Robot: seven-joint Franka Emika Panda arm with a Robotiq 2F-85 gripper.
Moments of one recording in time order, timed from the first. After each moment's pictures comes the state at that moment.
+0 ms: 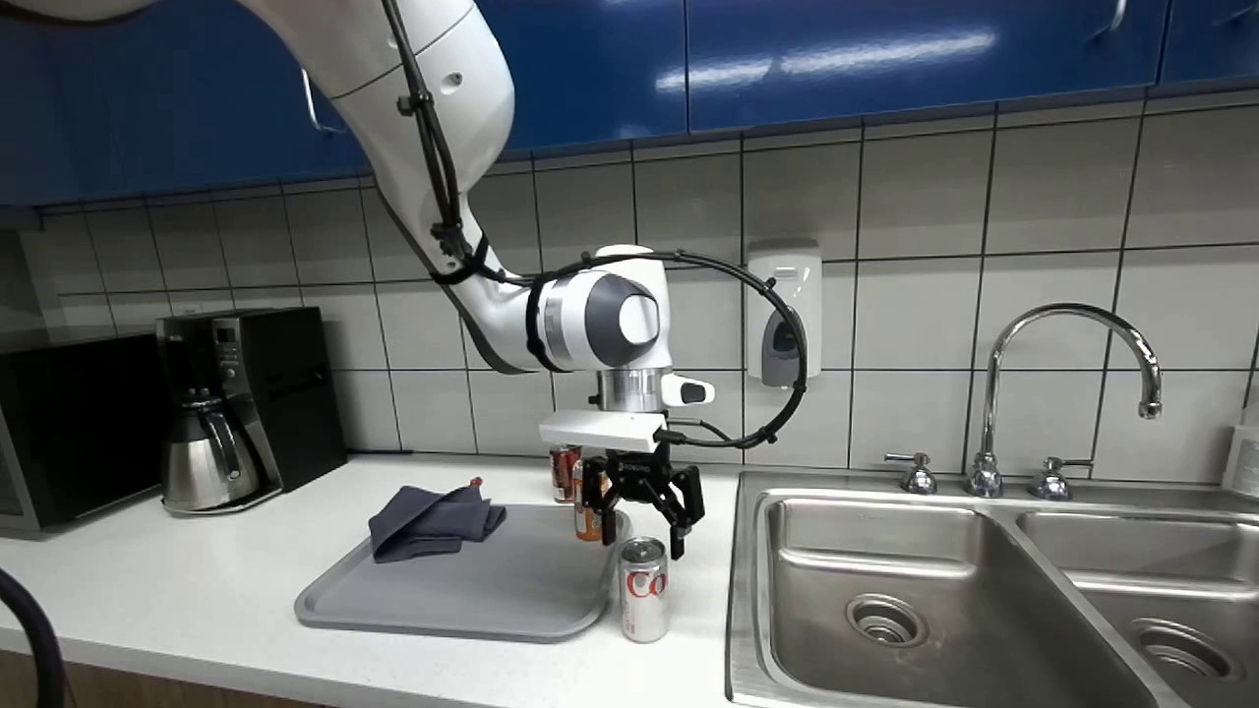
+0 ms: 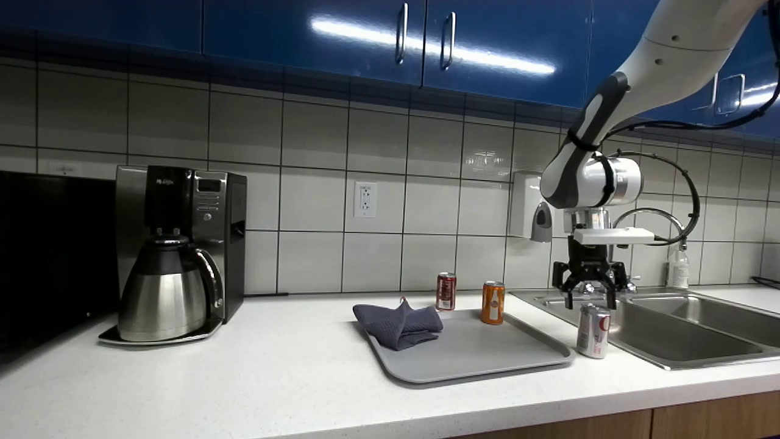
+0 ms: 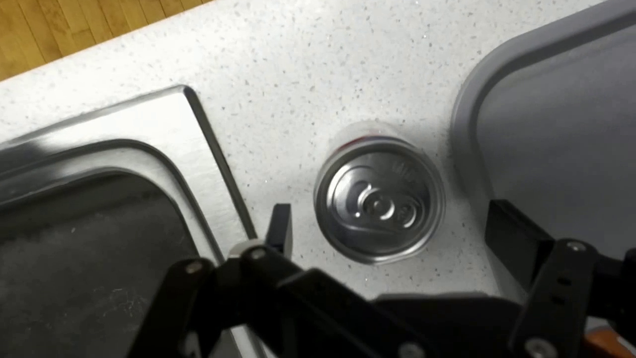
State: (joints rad) arm -0.14 0.23 -0.18 -2.20 -0.05 2.32 -0.02
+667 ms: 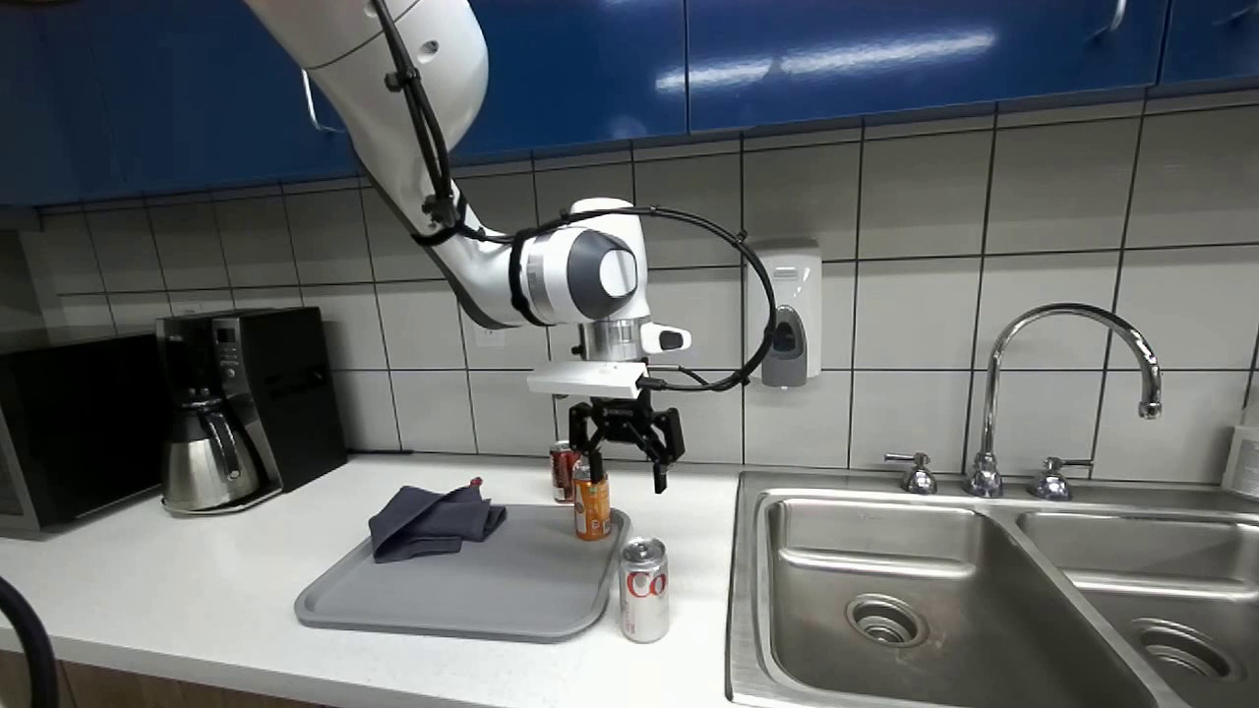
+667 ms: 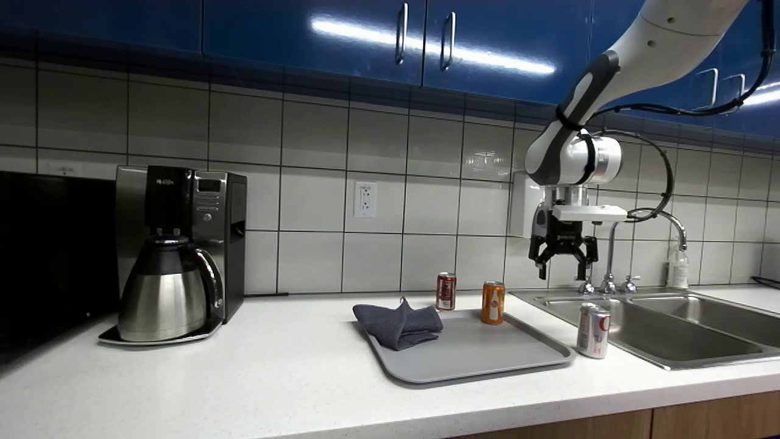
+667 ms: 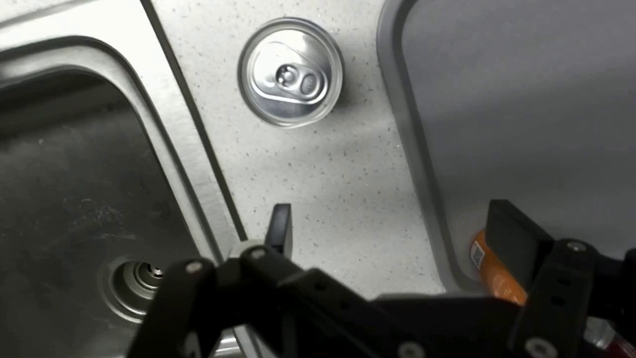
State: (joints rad) arm -0.12 0.20 -0.13 -2.11 -0.02 2.32 -0.02
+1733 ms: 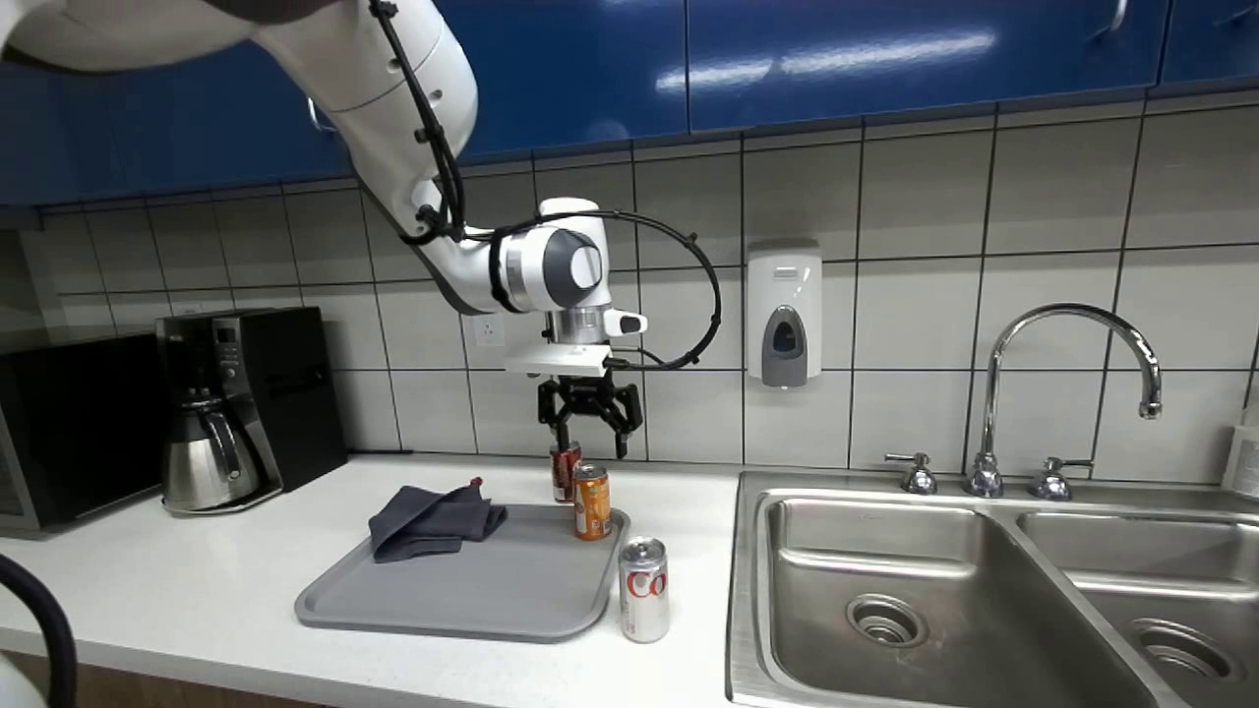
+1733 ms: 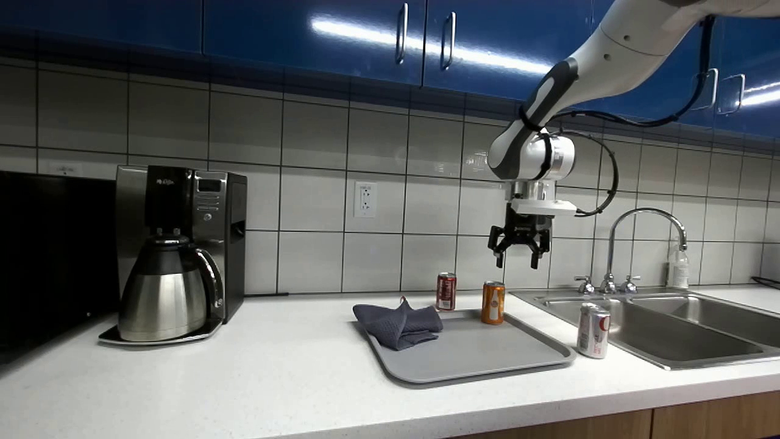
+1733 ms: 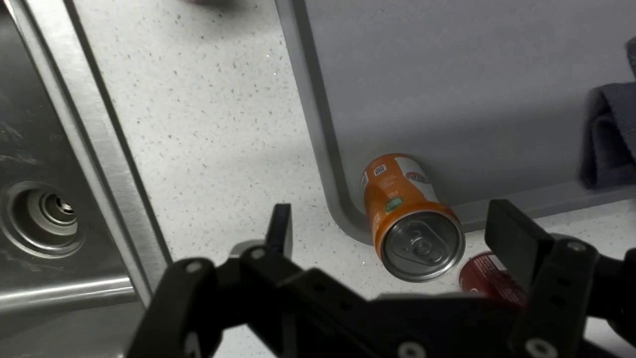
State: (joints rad) arm -0.06 0.33 -0.07 -1.91 0.01 2.28 -0.02
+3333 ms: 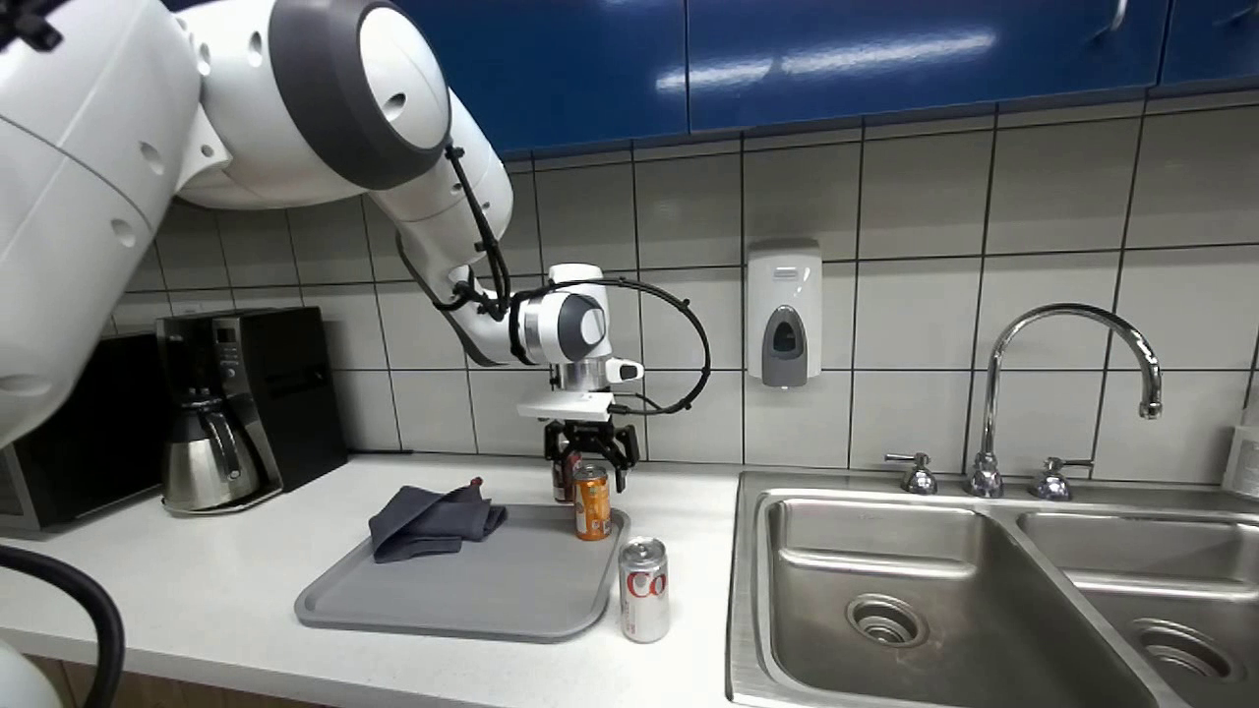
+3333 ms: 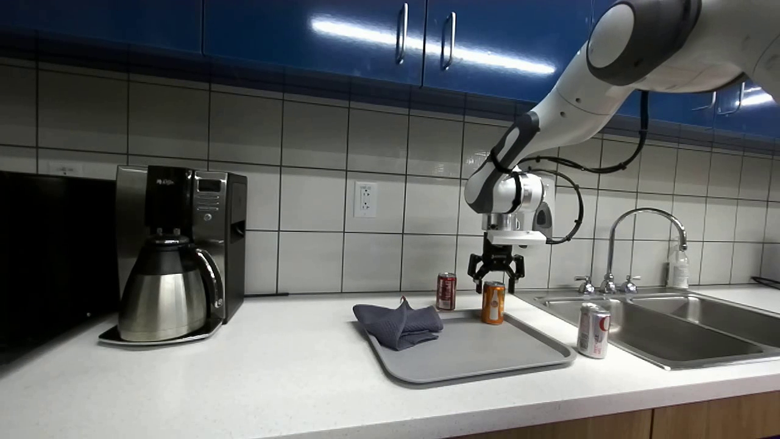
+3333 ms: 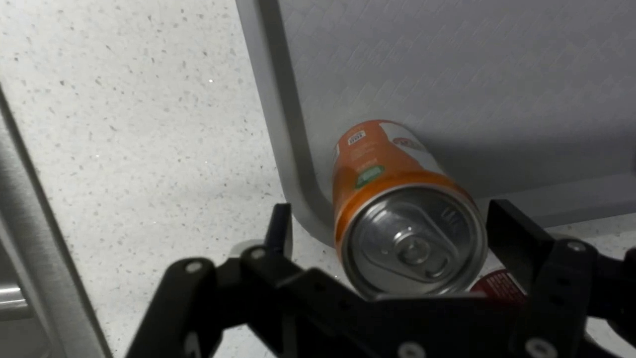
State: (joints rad) arm -0.03 0.62 -0.06 -1.65 0.01 2.28 -0.02
